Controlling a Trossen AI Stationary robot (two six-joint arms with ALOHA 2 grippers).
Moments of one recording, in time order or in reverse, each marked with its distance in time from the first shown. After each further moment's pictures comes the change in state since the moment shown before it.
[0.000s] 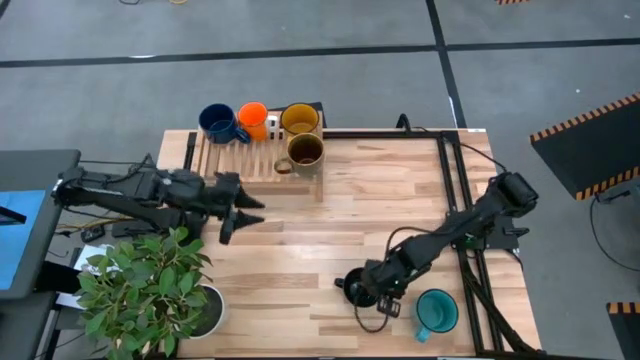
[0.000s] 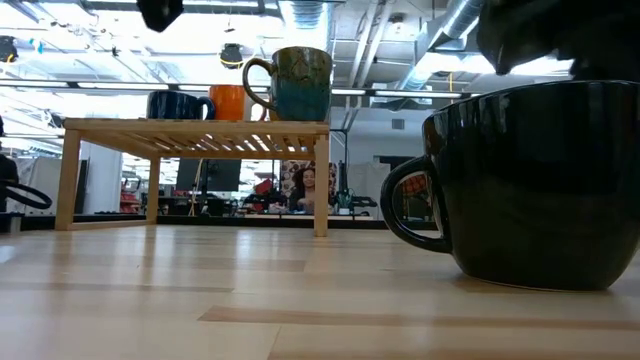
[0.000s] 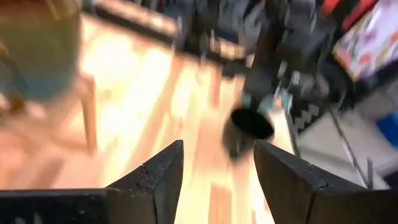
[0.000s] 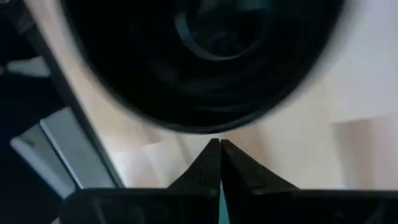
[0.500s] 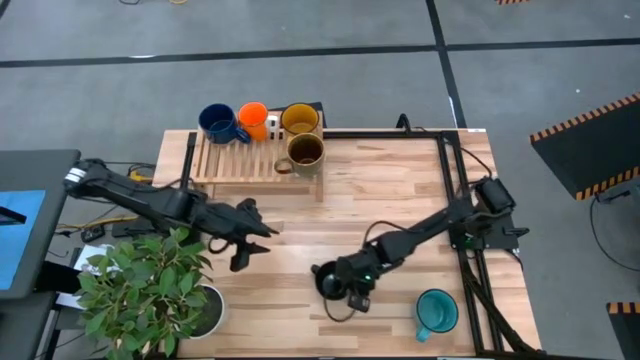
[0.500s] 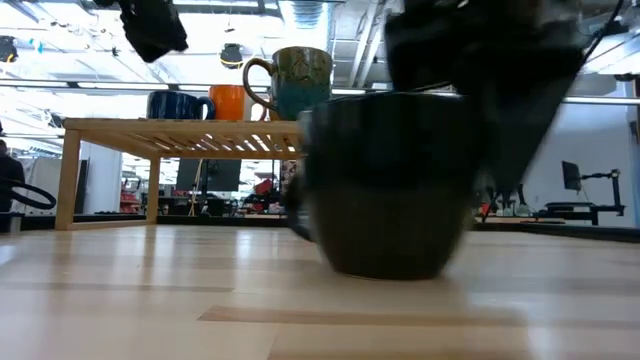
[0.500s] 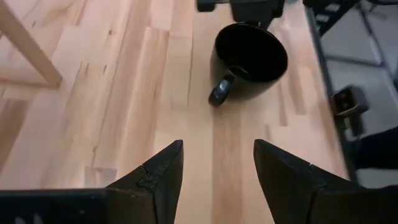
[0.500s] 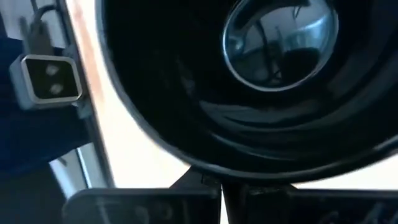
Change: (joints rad) left arm -0.155 0.237 0.000 -0.113 -0.002 0.043; right arm -0.131 0.169 0.042 0.342 -0.016 -0.141
